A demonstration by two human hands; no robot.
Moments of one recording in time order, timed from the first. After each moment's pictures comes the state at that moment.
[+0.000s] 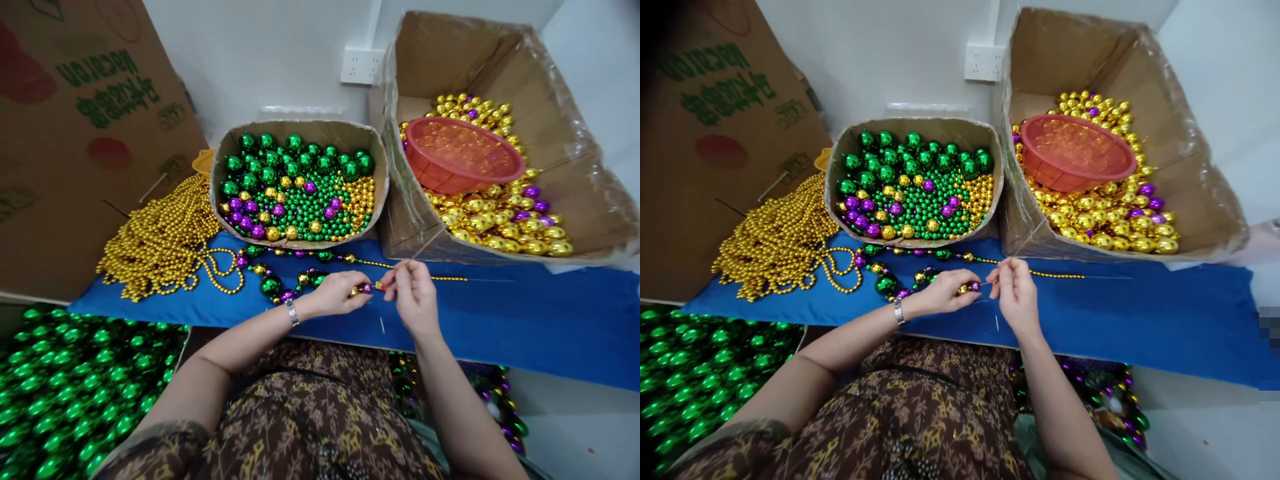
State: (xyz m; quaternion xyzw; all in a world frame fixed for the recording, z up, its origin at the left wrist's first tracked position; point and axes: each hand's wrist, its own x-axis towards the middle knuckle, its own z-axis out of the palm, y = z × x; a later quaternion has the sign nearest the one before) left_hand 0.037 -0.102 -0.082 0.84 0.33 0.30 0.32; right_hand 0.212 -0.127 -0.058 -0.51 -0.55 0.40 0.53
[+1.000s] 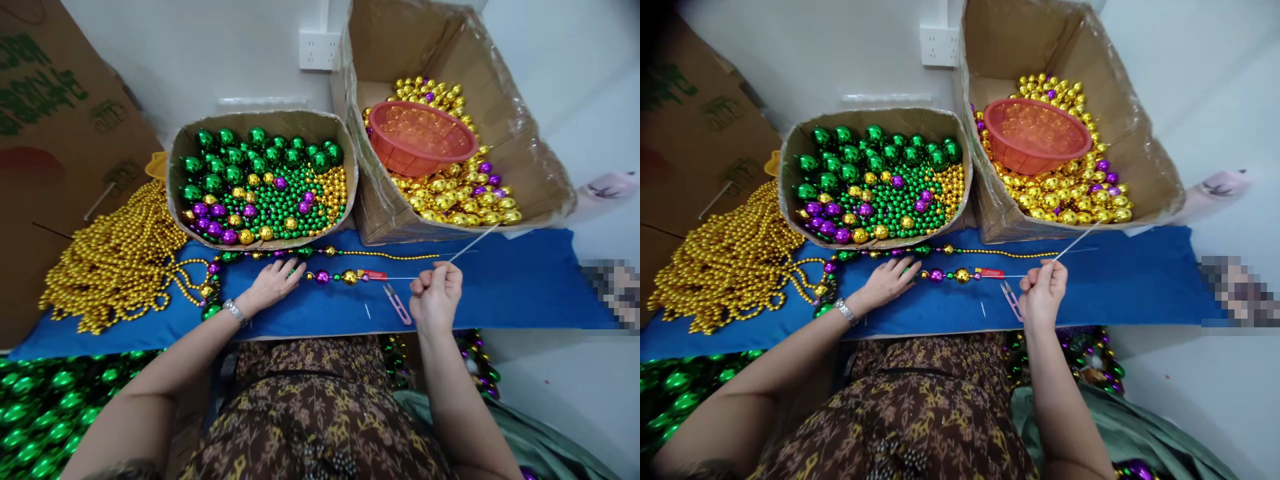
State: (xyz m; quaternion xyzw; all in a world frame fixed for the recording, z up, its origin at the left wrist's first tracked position) left_hand -0.061 -0.085 -0.124 0.92 0.40 0.01 -0.05; right_hand 0.266 -0.135 -0.082 -0.53 -0.26 0.31 0.74
